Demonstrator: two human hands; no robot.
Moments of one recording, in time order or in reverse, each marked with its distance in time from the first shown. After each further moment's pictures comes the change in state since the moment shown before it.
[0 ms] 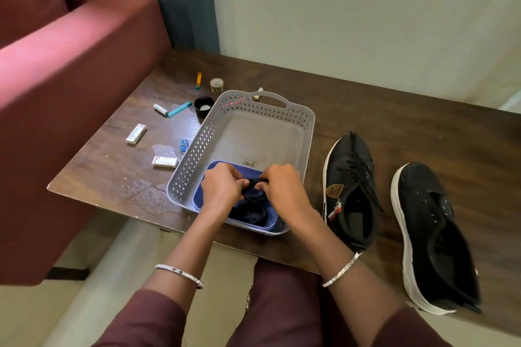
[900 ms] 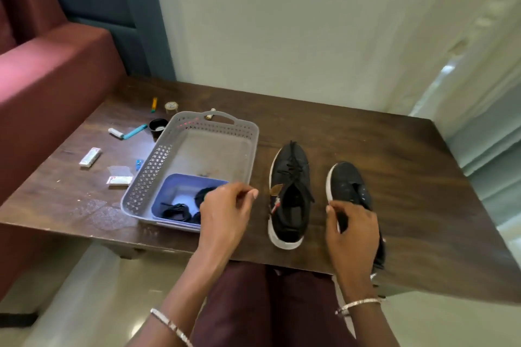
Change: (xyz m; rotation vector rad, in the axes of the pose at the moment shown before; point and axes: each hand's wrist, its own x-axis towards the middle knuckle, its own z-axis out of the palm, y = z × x) left_hand -0.121 0.057 0.026 0.007 0.184 0.593; right_hand -0.181 0.130 -0.050 0.147 0.878 0.317
